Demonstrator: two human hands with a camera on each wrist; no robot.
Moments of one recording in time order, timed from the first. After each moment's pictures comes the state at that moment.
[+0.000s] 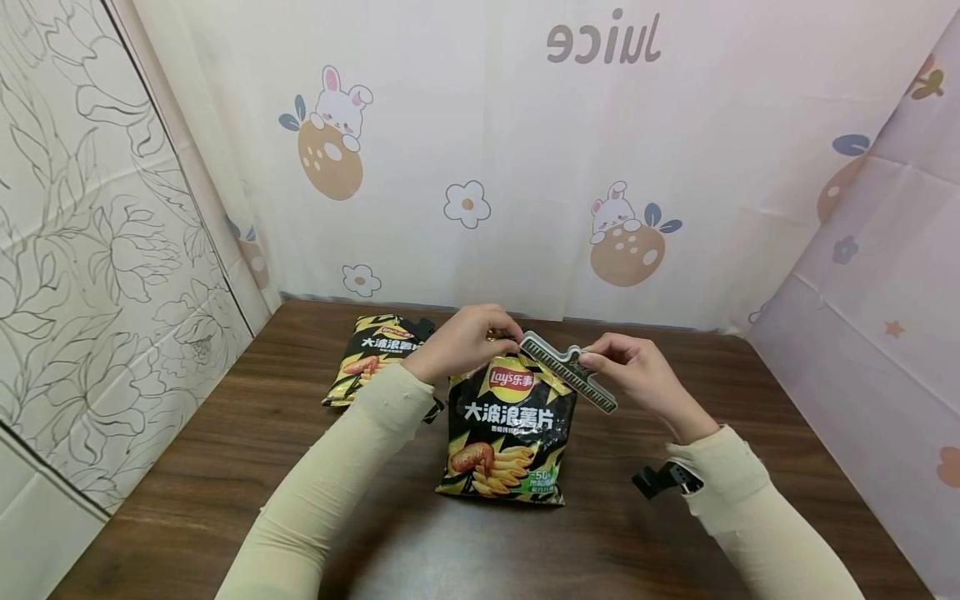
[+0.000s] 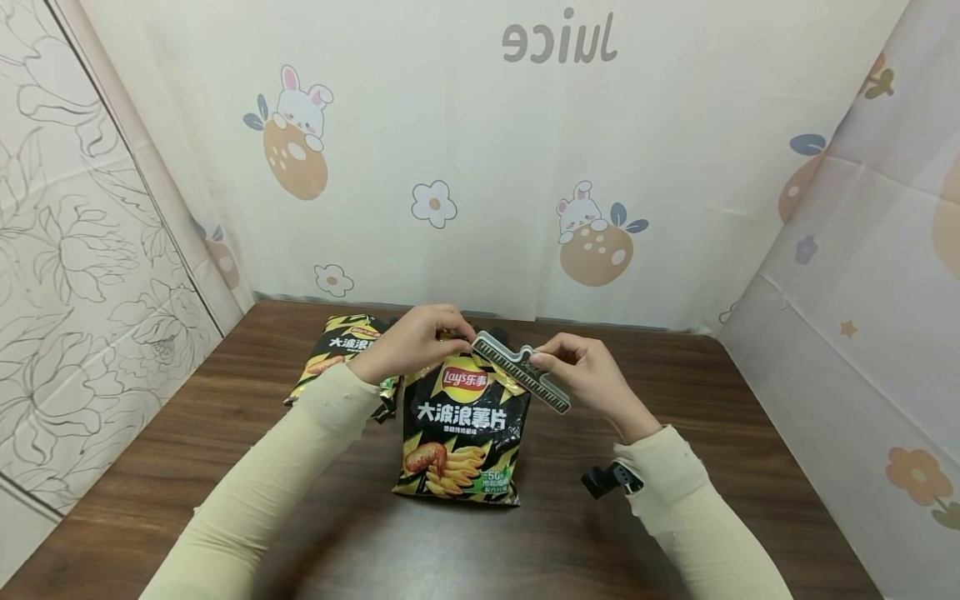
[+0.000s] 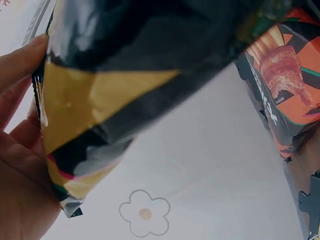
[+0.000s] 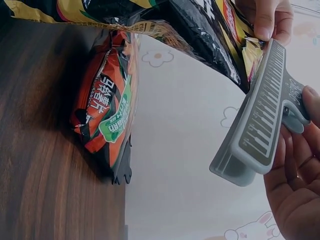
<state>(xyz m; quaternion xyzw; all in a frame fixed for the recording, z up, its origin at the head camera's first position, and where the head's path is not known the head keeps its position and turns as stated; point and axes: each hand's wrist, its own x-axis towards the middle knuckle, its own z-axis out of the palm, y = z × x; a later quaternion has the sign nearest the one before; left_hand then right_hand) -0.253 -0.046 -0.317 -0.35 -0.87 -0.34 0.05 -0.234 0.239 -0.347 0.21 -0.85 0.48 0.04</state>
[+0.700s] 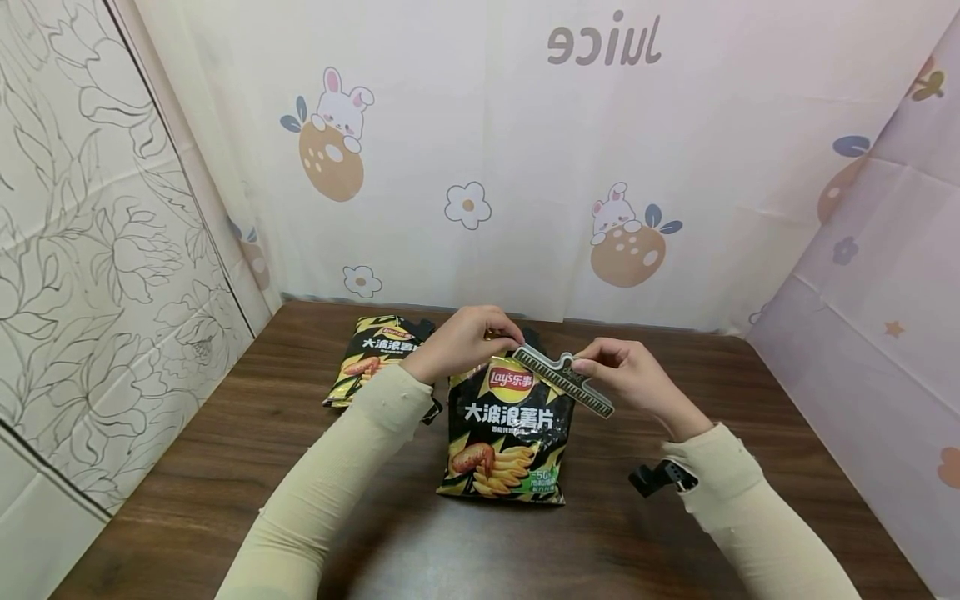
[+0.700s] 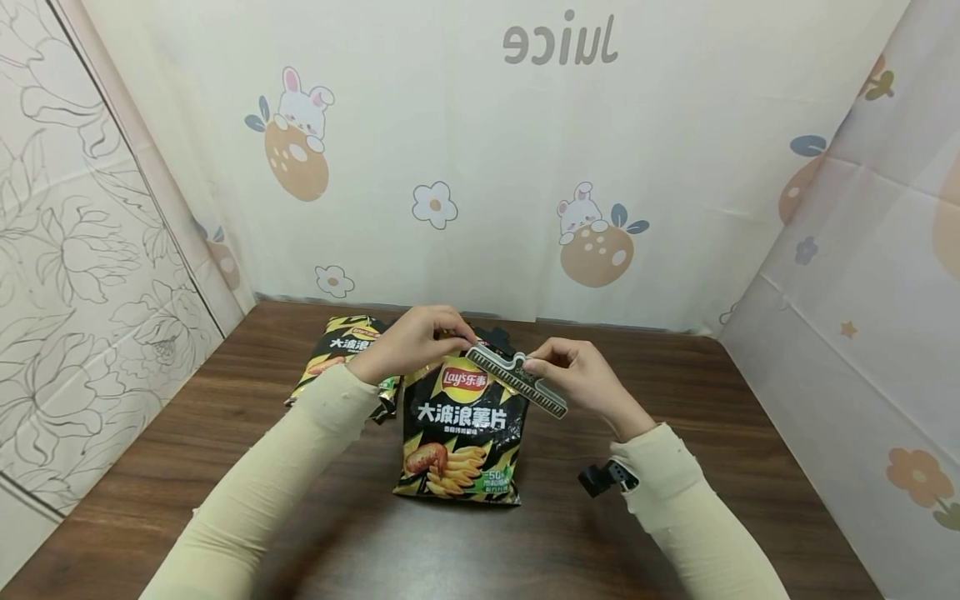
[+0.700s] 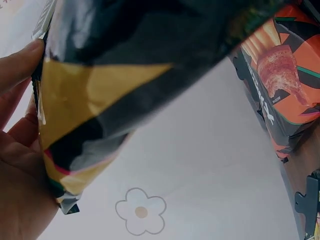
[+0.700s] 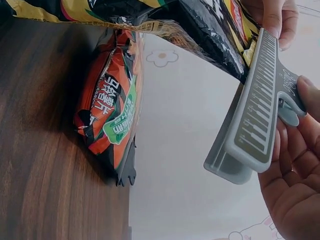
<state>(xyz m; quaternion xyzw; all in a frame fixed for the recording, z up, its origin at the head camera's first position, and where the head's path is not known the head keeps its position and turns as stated) -0.254 -0.049 -0.317 -0.36 -0.86 -0.35 0.06 -0.238 0.233 -0.349 0.22 -0.85 0.47 0.00</state>
